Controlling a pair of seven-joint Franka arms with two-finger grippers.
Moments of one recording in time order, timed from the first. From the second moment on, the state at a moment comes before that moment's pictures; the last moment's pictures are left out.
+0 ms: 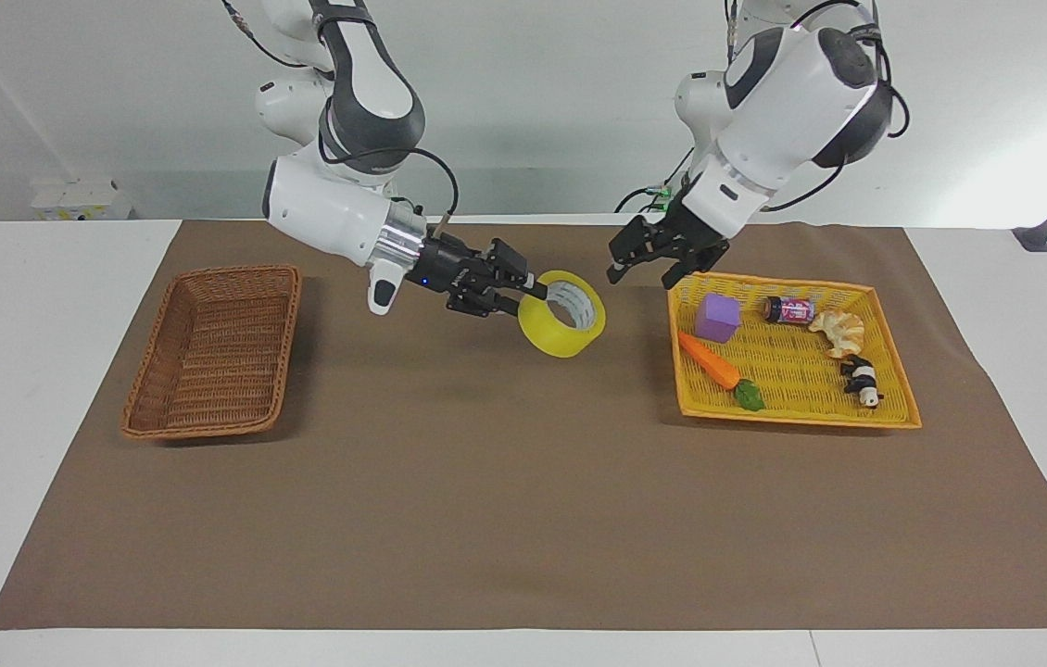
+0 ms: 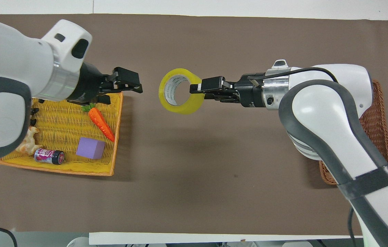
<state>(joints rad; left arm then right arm) -0.22 0.01 -0.18 -1.69 -0.35 1.80 -0.46 0.42 0.08 -0.11 -1.95 1.21 2.15 -0.20</state>
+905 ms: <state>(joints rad) 0.12 -0.02 -0.16 -1.65 -0.06 1.57 -0.02 -0.39 0.10 -0.12 -1.96 0.80 1.61 -0.54</state>
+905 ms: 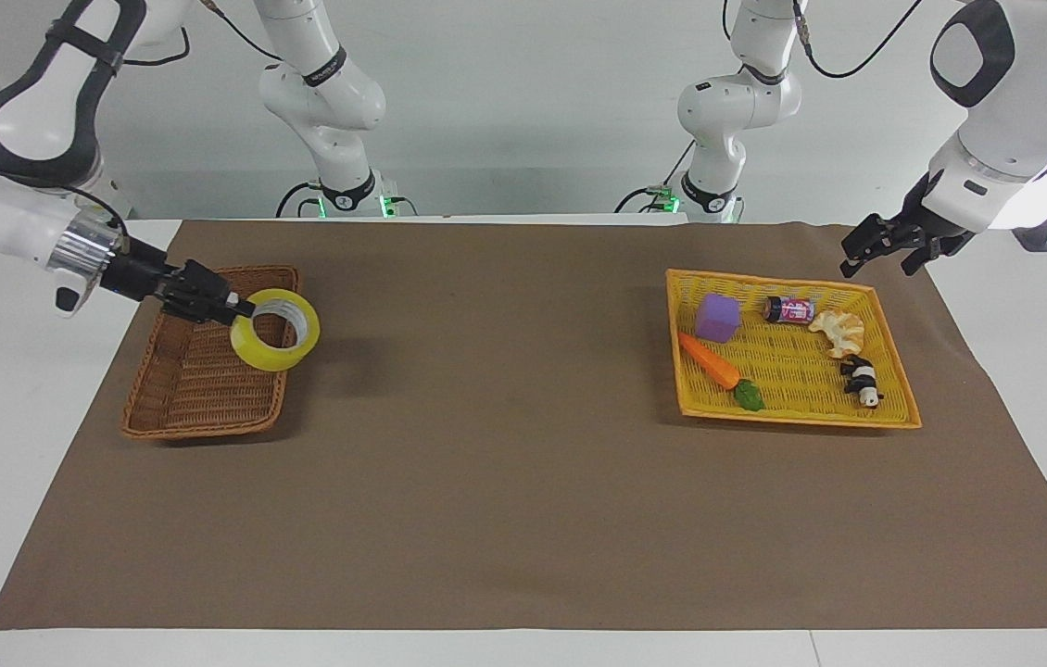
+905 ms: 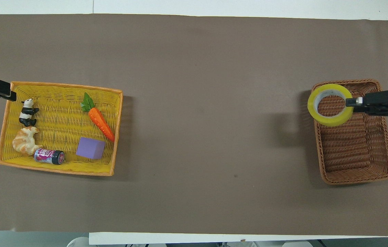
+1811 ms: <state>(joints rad) 0.12 -0.03 -0.16 -1.66 -0.05 1.56 -0.02 -0.54 0.24 -0.12 -2.01 0.65 1.62 -0.92</state>
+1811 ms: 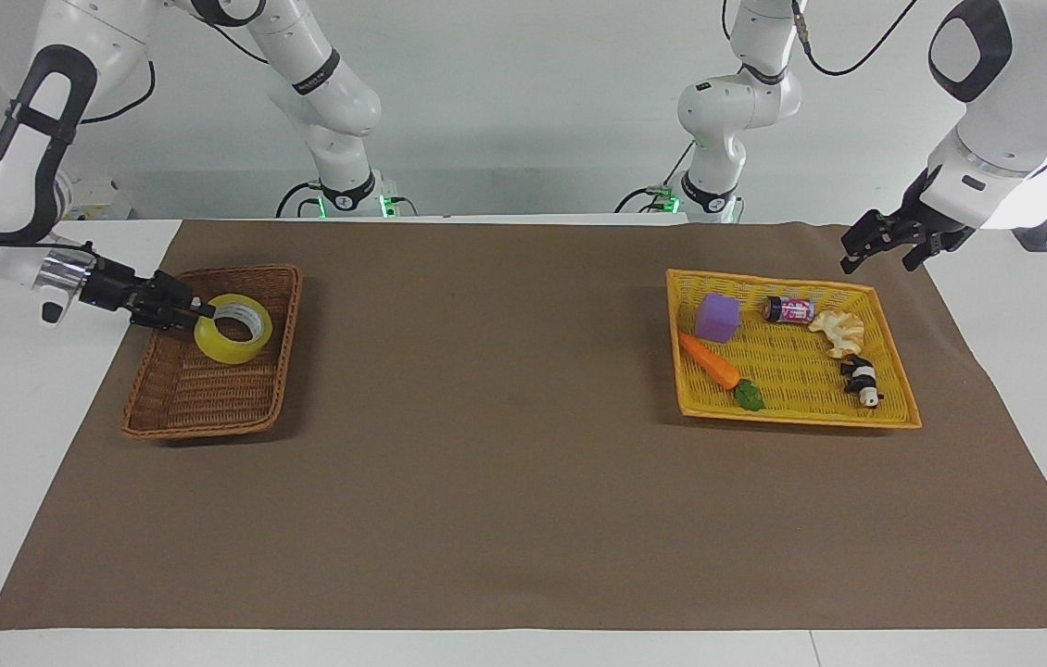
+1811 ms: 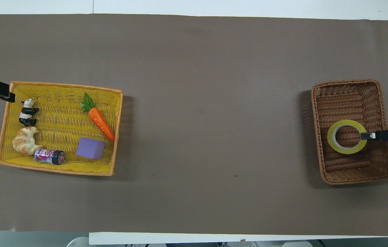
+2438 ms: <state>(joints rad) 0.12 -0.03 -0.16 -1.66 -0.05 1.56 -0.02 -0.49 0.20 -0.11 -1.93 0.45 1.69 -0.92</state>
